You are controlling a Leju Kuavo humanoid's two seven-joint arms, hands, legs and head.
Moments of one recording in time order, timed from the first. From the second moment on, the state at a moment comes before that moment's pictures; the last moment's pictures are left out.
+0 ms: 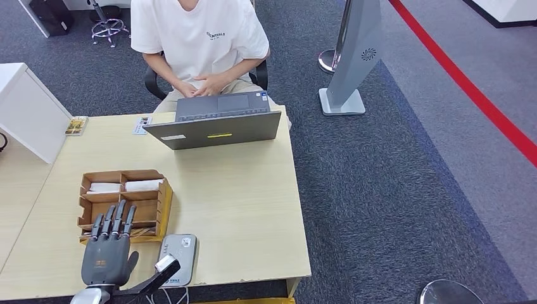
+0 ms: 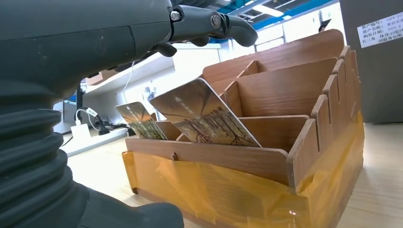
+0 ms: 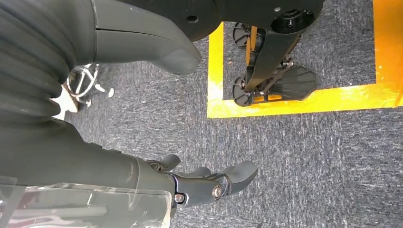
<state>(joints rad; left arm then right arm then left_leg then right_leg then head) 0.06 0.16 -0.30 -1.33 -1.27 0.49 0.07 -0.08 0.13 -1.03 -0.21 1.02 -0.05 -0.09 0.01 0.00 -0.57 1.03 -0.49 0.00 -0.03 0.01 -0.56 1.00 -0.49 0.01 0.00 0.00</state>
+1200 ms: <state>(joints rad) 0.04 0.14 -0.26 -1.33 -1.27 0.53 0.06 -0.09 0.14 -1.02 -0.21 1.04 -0.05 -0.08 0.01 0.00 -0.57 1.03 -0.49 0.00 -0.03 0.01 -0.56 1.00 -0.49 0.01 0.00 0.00</state>
